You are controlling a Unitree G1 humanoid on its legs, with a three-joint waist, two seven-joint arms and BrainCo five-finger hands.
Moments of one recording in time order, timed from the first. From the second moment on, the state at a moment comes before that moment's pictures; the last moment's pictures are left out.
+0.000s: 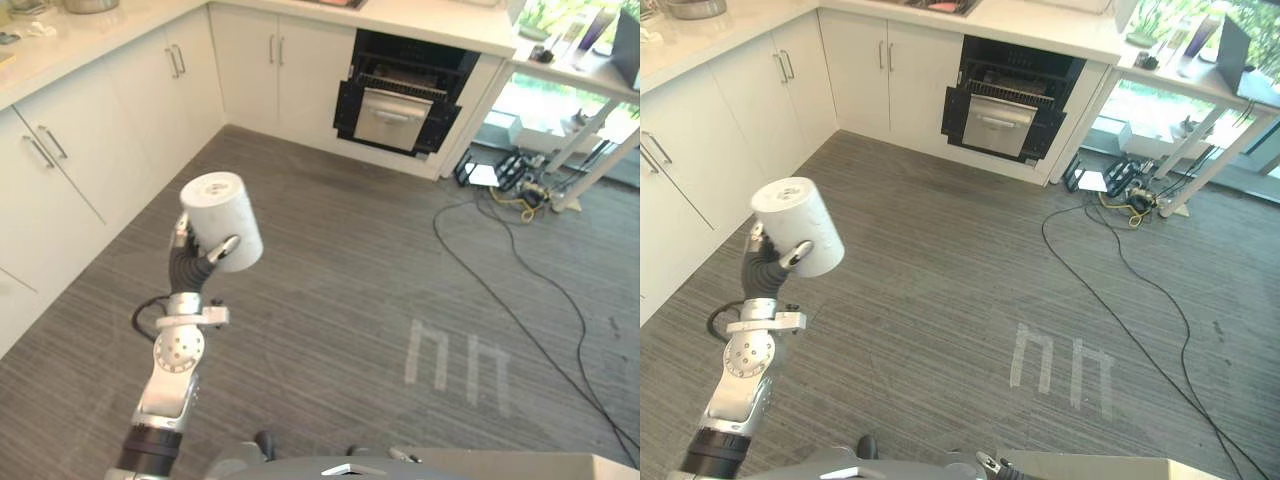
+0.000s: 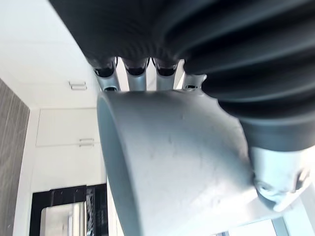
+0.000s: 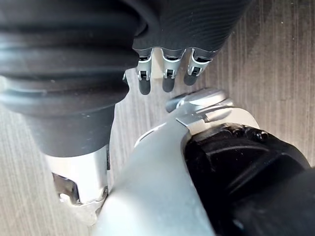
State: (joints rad) left arm 0.00 0.22 -0.13 -0.06 -0.09 -0.30 0.21; right arm 0.18 -0.15 -0.13 0.98 0.35 0.18 0.17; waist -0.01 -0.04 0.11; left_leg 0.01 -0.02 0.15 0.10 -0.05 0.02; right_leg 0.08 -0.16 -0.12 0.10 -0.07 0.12
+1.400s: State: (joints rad) left arm 0.05 0.10 0.03 0.09 -0.39 -0.03 0.17; right arm 0.17 -0.09 -0.19 0.91 0.60 0.03 0.16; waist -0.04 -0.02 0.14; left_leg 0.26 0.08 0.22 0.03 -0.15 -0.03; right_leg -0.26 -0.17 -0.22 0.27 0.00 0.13
